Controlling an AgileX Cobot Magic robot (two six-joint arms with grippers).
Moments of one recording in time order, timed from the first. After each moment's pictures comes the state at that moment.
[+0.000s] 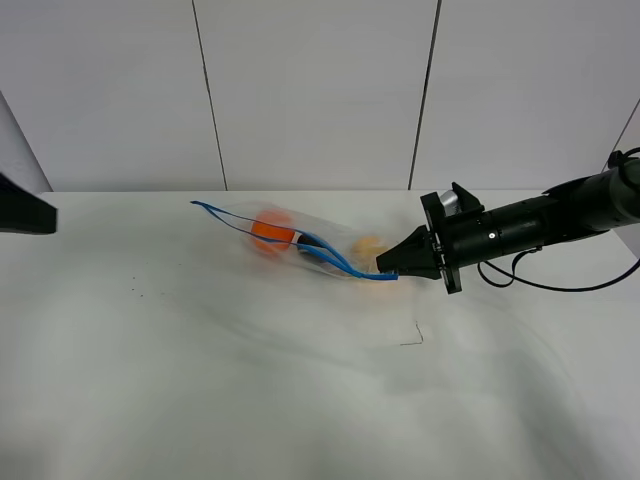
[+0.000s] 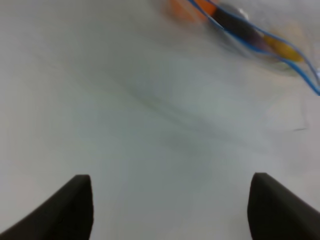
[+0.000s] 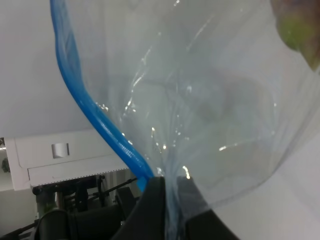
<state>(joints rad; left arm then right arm) -0.03 0.92 -0.91 -0.36 0.87 0.02 0.01 2.09 -1.14 1.35 1.20 -0.90</state>
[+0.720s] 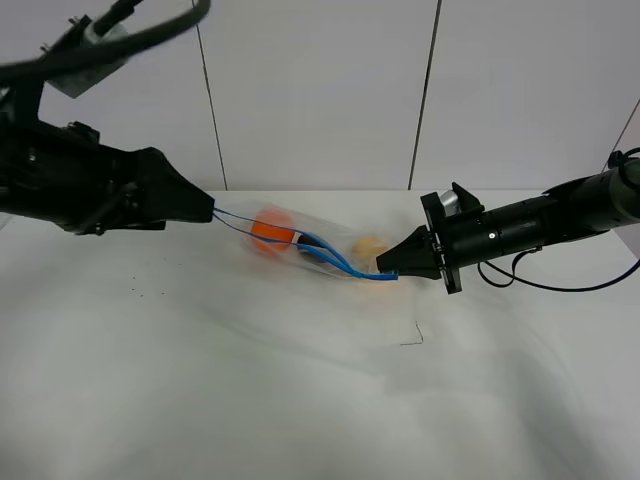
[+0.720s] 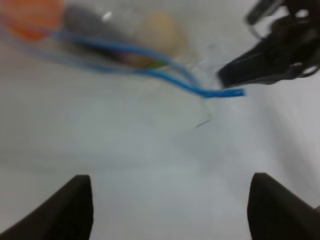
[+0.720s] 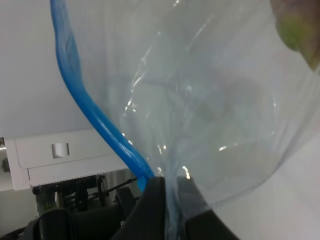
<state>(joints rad) -0.39 1.14 -0.90 -0.55 0.54 0.25 0.01 2.09 -1.14 1.35 1.20 -0.90</state>
